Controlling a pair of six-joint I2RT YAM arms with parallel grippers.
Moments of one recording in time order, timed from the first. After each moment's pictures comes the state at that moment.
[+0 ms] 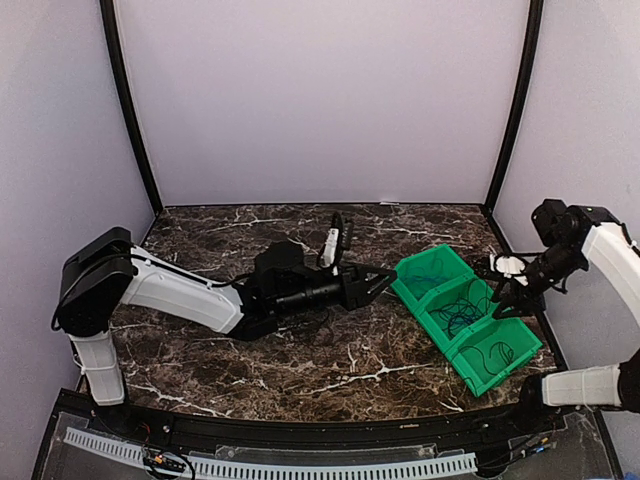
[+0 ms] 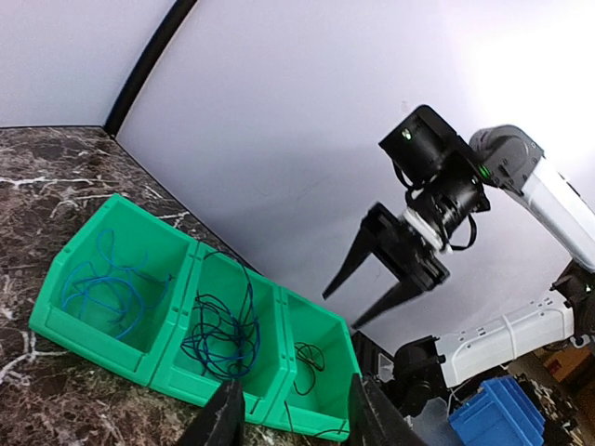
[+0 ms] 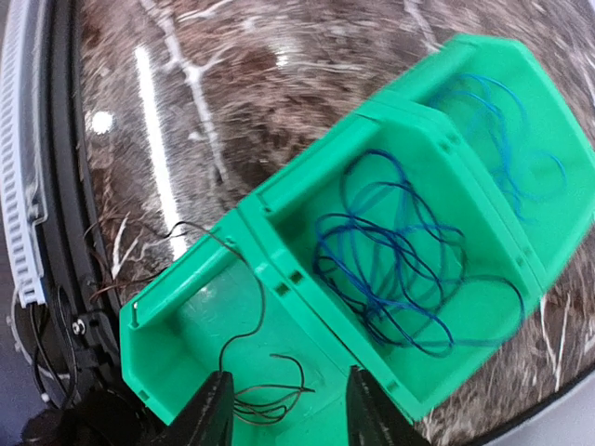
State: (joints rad) left arm -1.08 1.89 1.06 0.85 0.20 -0.66; right arm -0.01 1.11 1.05 -1.36 -0.44 -1.28
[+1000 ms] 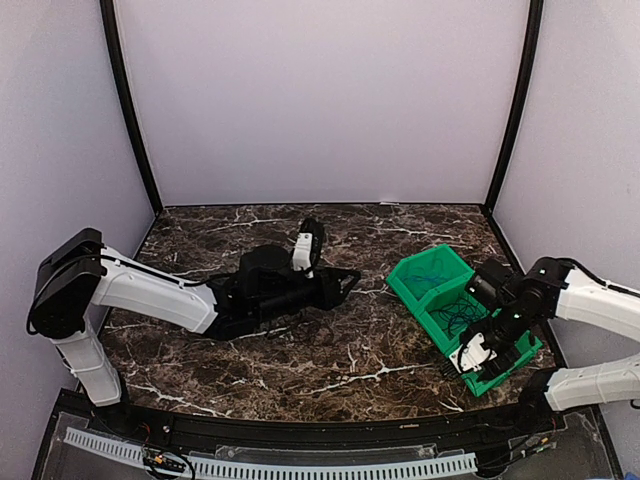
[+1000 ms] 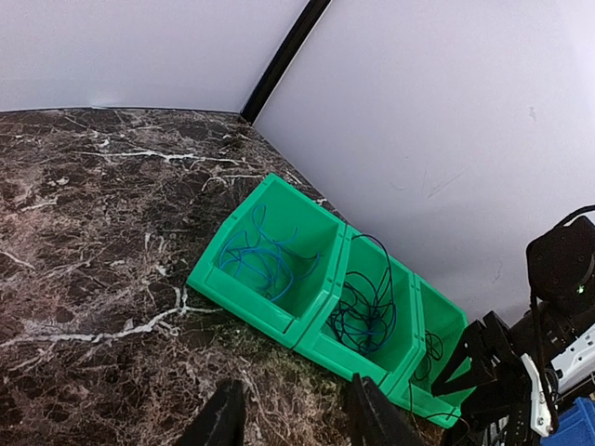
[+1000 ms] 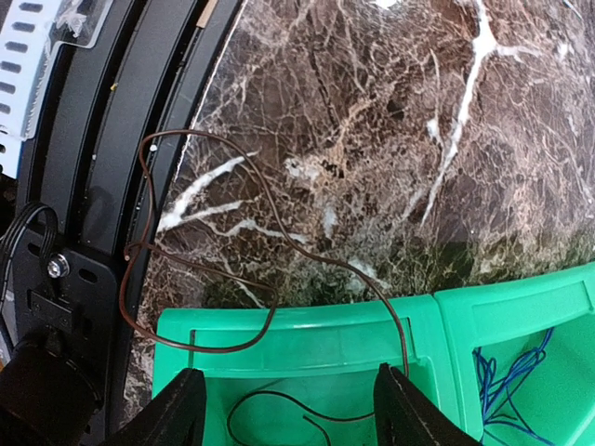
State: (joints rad) left arm -1.05 1.74 0.93 0.63 -0.09 -0.58; right arm 0.70 1.01 0.71 -1.17 -0.10 -1.29
